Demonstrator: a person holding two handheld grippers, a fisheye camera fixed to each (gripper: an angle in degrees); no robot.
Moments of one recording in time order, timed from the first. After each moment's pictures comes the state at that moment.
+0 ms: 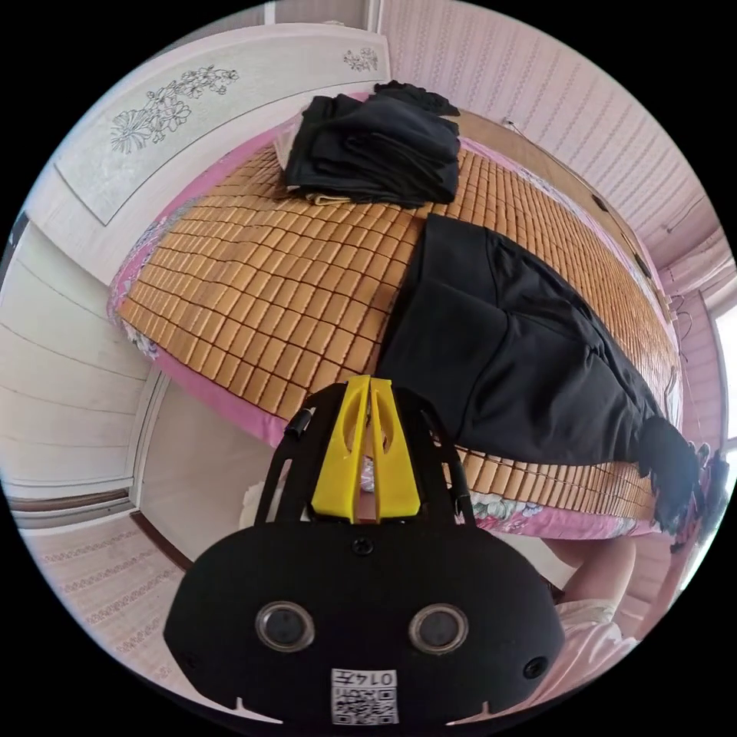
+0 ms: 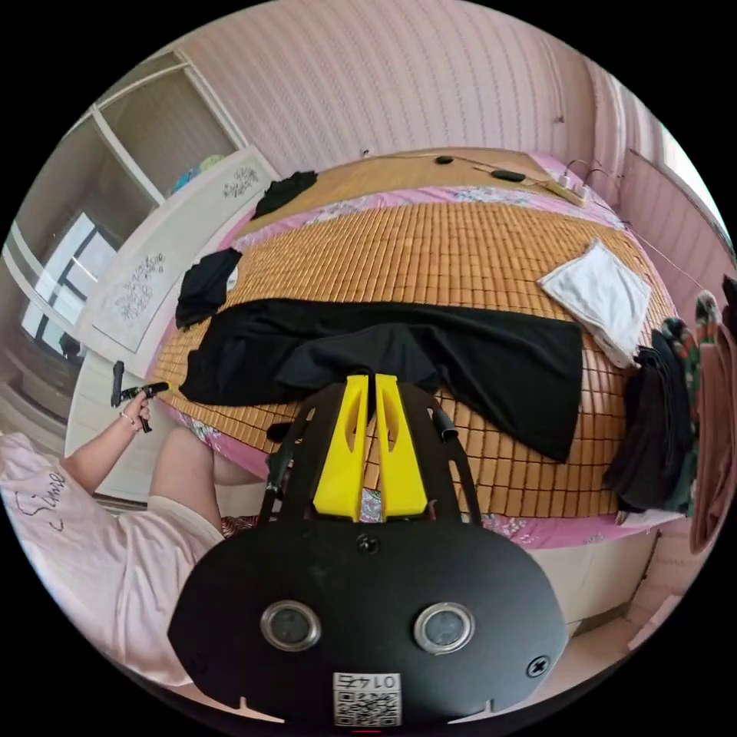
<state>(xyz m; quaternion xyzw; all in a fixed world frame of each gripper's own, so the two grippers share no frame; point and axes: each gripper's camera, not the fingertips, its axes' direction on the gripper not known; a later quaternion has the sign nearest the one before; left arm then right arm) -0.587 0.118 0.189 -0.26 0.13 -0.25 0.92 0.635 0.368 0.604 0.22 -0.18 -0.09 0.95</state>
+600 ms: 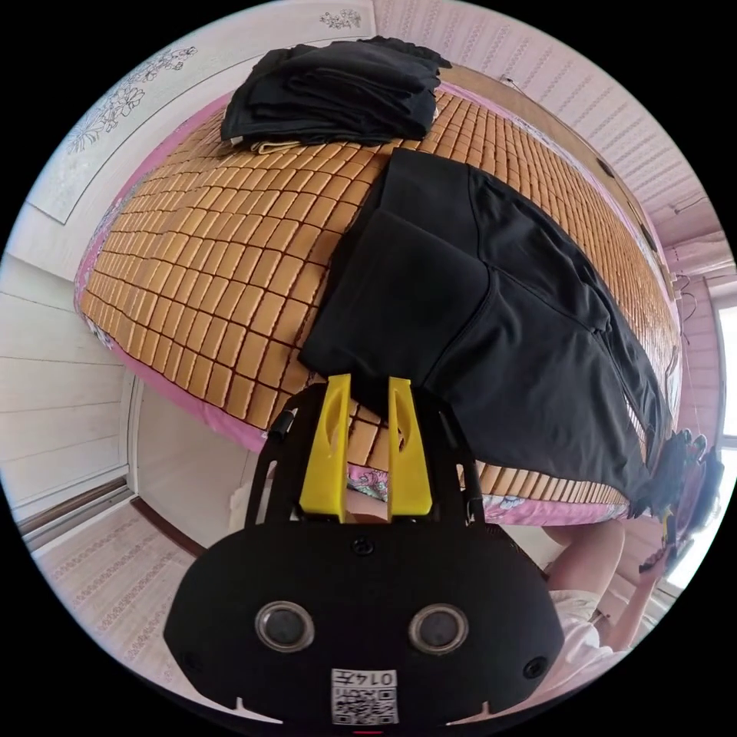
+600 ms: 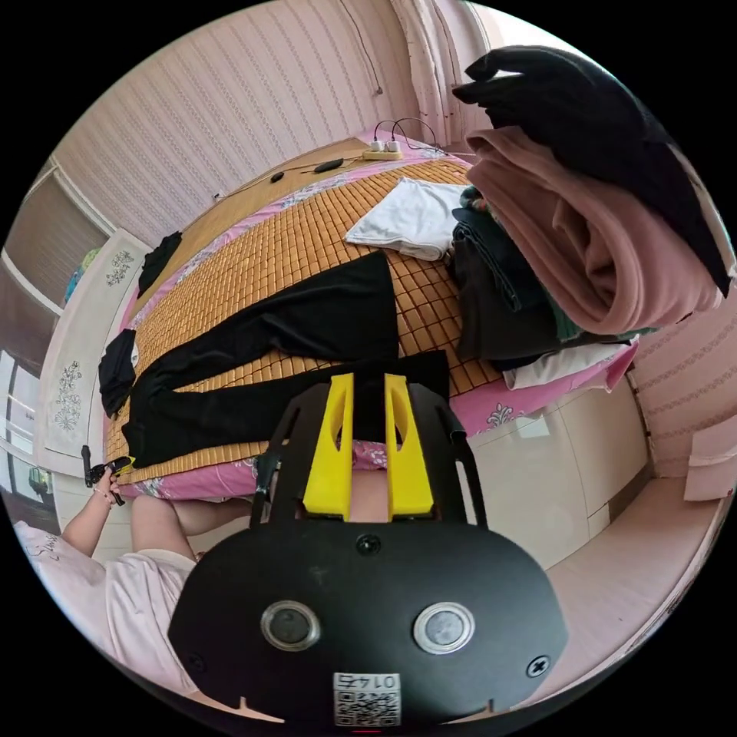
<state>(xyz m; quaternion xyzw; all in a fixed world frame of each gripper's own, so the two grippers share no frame) -0.544 0.093 0.239 -0.34 0.18 -0.21 0.90 0.773 0.423 0.678 0.16 -0.11 0.11 0.98</state>
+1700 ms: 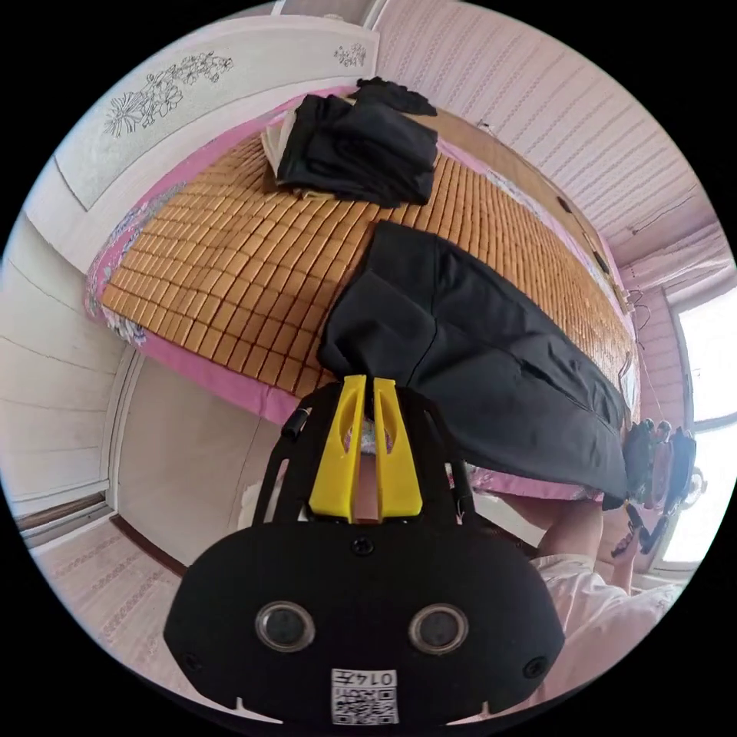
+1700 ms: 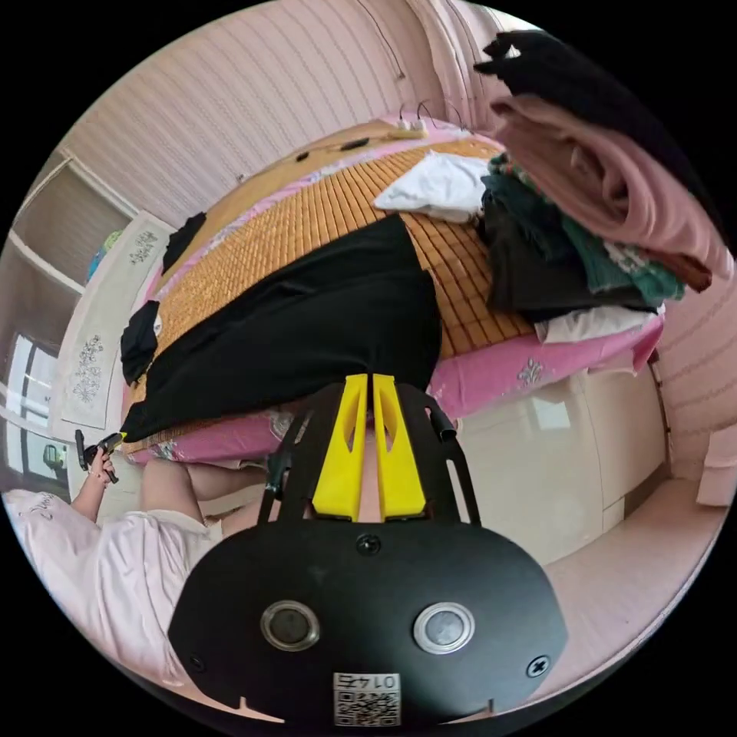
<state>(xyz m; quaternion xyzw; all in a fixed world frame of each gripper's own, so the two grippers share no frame) -0.607 0.129 0.194 -0.29 0.22 -0.25 0.90 0.742 0.430 0.723 0.10 -0.12 0.08 0.99</state>
